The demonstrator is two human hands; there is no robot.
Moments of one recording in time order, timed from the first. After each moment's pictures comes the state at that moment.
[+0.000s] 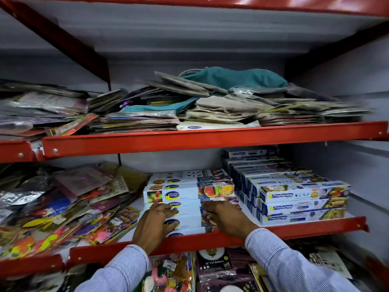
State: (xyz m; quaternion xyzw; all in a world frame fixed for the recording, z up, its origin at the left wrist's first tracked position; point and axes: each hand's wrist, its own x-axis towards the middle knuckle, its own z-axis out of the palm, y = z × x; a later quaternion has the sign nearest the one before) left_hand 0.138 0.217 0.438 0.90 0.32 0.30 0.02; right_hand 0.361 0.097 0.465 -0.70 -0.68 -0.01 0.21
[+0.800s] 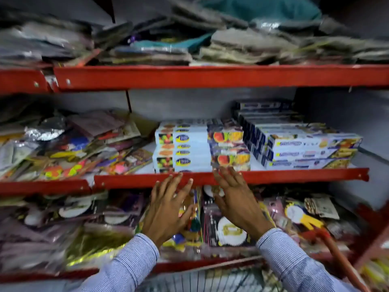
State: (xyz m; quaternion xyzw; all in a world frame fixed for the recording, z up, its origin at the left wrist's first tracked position) left_hand 0.093 0.099 0.370 0.90 0.31 0.30 -0.05; right_hand 0.298 0.007 0.394 -0.72 -0.65 -0.10 0.21
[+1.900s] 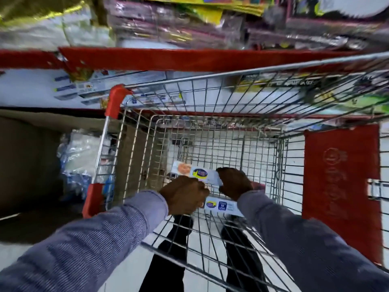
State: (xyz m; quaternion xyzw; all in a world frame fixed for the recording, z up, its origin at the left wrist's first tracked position) left_hand -0.017 -0.056 -0.062 0.93 0.15 -0.22 0.24; right_hand 0.166 -0.117 -0.115 -0.70 -0.58 0.40 -0.15
